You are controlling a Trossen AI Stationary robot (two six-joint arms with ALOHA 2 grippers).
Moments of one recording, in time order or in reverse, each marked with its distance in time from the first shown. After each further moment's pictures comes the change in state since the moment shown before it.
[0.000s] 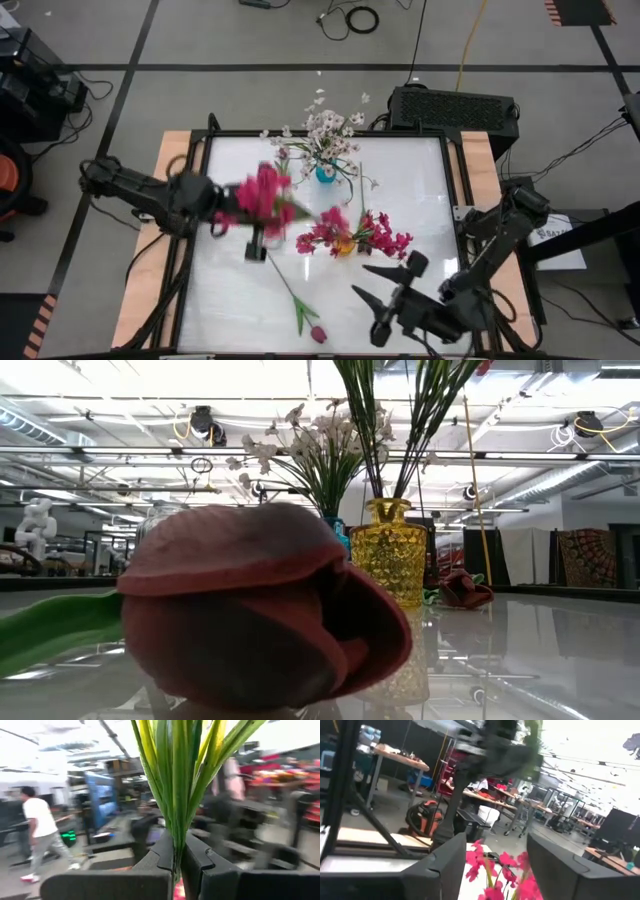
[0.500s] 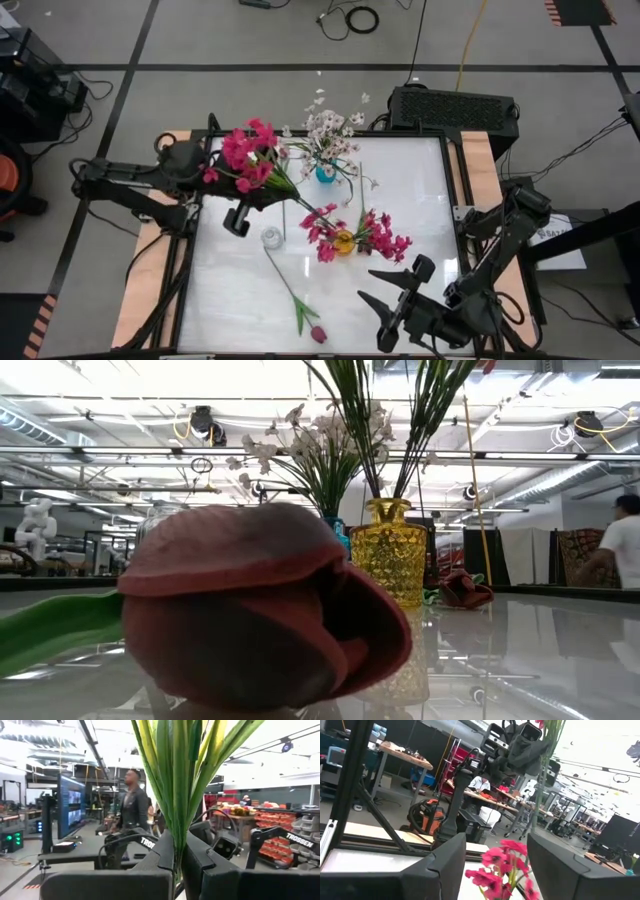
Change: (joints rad) left arm 0.213 -0.069 0.000 0.020 0.349 -0.271; right arm 0.040 -0.006 0.000 0.014 0.019 -0.058
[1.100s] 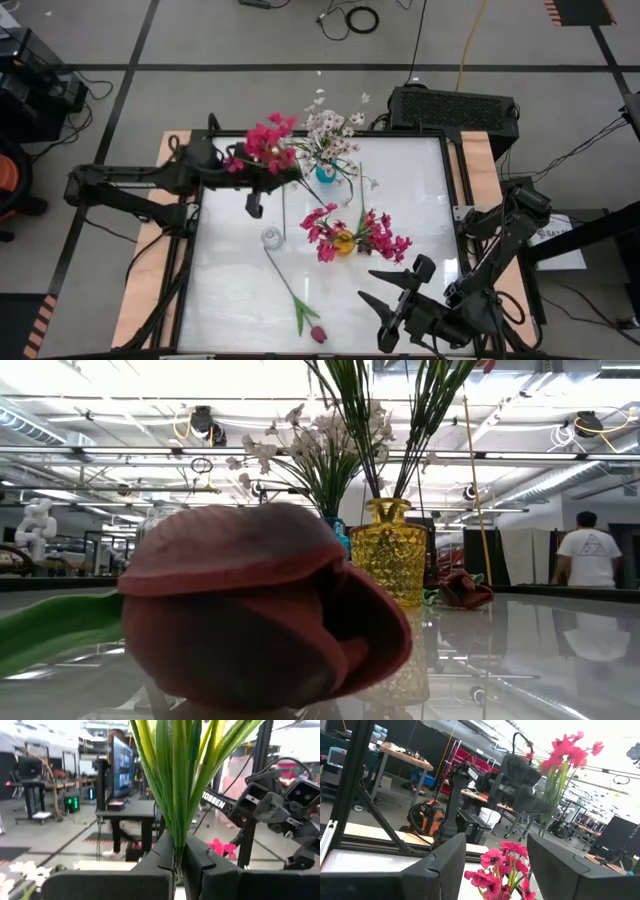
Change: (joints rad) left arm 0.154 -0.097 -0.251 -0.018 -0.062 0.016; right arm 0.002 0.000 0.000 0.009 -0.005 -0.014
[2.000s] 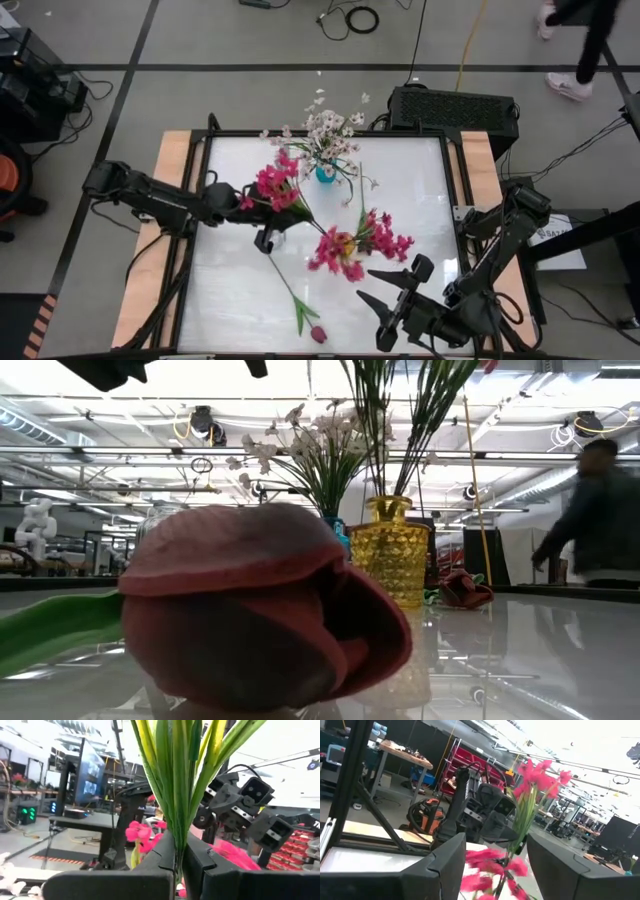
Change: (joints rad) left arm -0.190 0.223 -0.314 0.719 -0.072 -0.143; right arm -0.005 0.000 0.000 -0.029 -0.001 0.024
